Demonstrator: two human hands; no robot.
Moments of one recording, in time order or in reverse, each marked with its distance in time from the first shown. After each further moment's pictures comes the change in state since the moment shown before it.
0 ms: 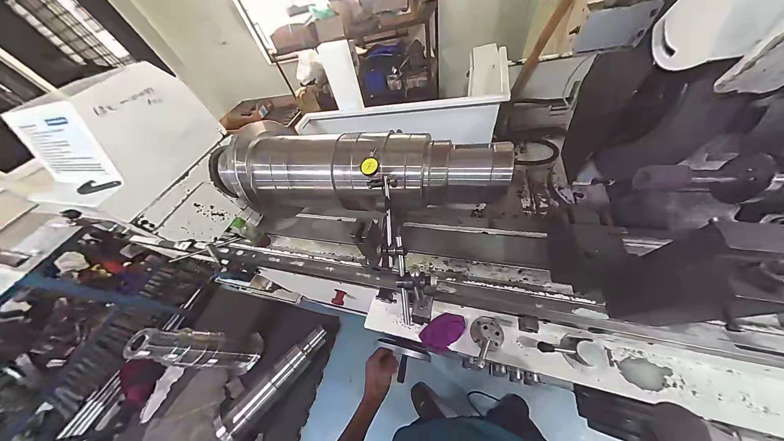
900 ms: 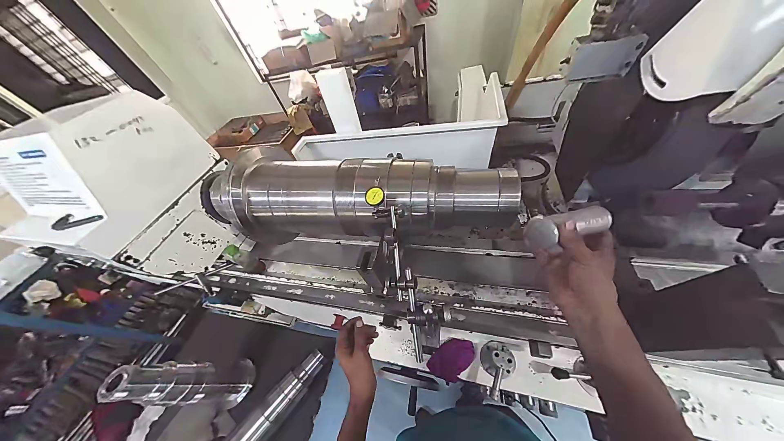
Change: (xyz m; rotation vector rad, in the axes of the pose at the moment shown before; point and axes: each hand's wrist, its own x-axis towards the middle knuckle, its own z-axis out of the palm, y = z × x) left_hand 0.056 0.150 -0.049 -0.532 0.439 0.315; right_hand 0.079 0.118 0.261 -0.333 -0.467 -0.075
